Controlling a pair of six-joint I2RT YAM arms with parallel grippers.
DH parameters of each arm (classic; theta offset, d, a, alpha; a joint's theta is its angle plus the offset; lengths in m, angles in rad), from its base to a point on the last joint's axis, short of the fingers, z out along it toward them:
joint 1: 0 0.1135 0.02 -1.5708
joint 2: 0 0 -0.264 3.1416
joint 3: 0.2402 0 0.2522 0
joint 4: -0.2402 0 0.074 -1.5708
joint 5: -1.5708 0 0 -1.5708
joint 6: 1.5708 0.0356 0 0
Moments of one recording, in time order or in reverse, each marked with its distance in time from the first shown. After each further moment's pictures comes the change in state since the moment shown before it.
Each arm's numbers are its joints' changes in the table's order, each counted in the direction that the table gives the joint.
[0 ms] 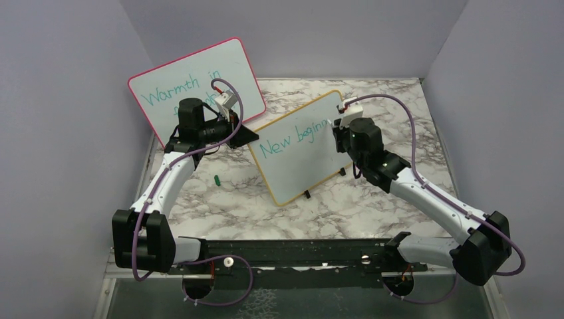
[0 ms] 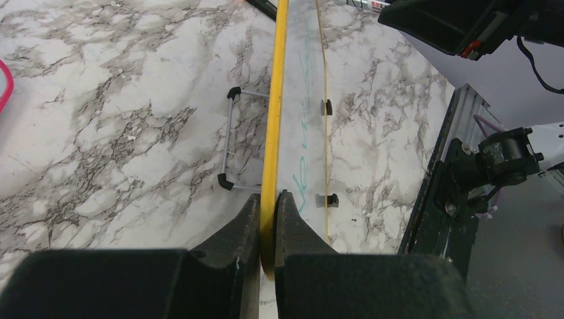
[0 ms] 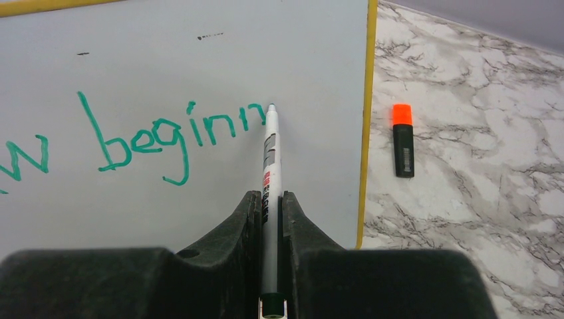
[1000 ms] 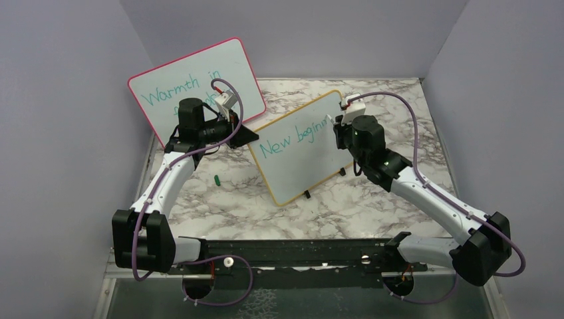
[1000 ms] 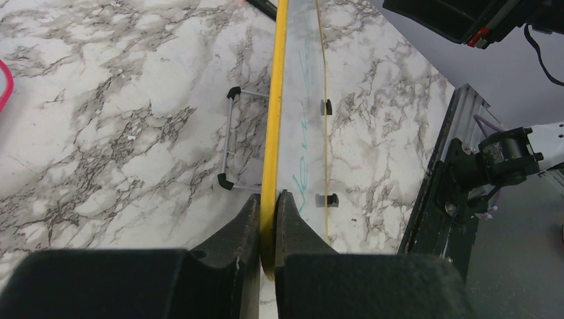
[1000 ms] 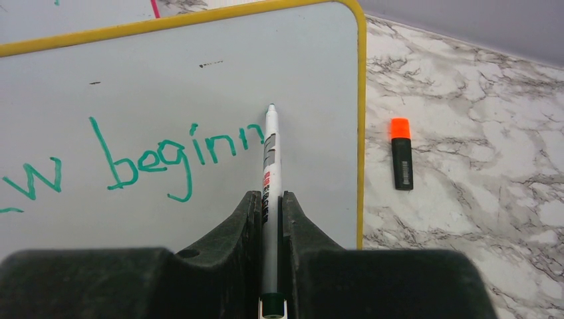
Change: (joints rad) left arm 0.000 0.000 0.000 0.000 0.000 0.000; right arm -0.013 0.005 0.015 0.032 0.011 0.001
